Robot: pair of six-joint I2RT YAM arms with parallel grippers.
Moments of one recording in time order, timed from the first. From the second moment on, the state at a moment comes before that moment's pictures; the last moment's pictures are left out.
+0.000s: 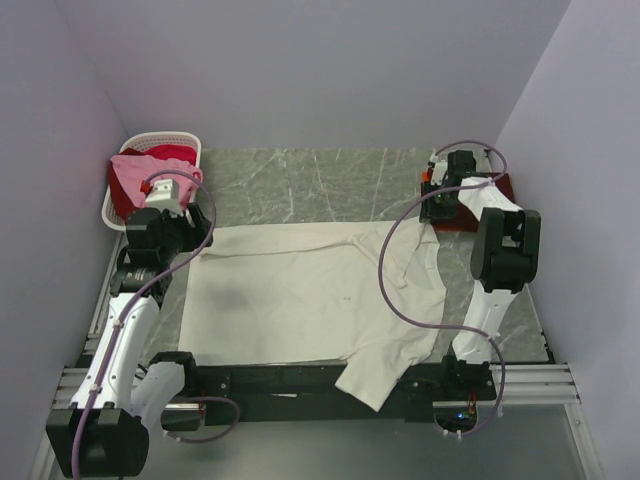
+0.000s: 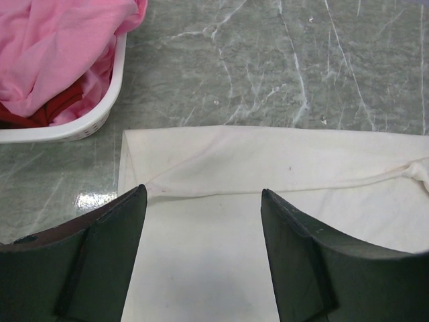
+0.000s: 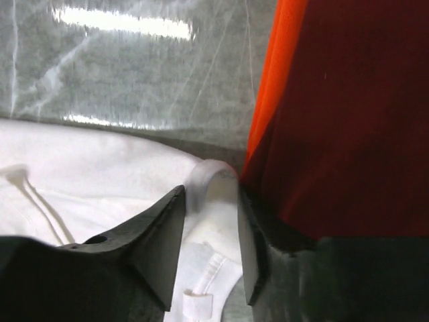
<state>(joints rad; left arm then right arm) 0.01 0.88 0.74 -0.25 0.11 -0.20 -0.08 2.00 1.48 -0.58 -0.23 -0.12</state>
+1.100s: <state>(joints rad) 0.14 1.20 0.56 -0.09 -0.04 -0.89 0.05 1.54 1.17 -0.59 -0.50 -0.27</state>
